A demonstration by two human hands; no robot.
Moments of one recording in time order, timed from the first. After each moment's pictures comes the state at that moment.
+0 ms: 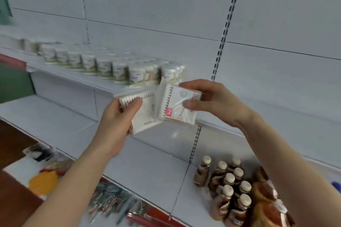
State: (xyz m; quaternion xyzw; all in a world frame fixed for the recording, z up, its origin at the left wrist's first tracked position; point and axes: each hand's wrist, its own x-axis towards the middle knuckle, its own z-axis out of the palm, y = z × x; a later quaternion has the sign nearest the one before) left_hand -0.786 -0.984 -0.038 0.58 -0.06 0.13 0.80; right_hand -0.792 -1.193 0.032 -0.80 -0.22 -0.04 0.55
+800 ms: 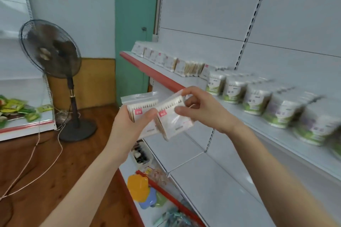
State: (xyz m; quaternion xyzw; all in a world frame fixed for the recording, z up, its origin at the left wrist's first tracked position) left_hand -0.667 -0.541 -0.063 0.65 0.08 0.33 0.68; right_hand -0.560 -0.693 -0.004 -0.78 -0.41 0.07 0.46
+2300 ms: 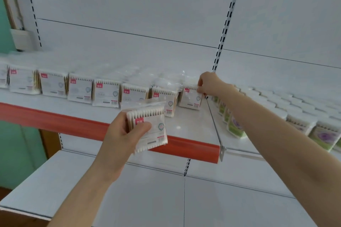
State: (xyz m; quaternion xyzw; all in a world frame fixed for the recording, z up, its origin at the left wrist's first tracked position) left_hand -0.331 -0.327 -0.034 0.59 -0.18 -0.02 0.78; right_hand -0.250 -0.585 0.060 -0.98 0.14 -0.11 0.06
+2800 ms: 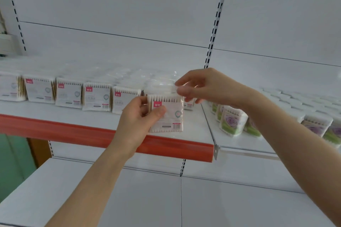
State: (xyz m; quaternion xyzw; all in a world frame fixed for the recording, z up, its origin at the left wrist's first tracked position) left_hand -0.309 -0.368 -0.013 0.60 -0.24 0.00 0.77; right_hand -0.362 -0.530 0.085 -0.95 -0.06 -0.12 0.29
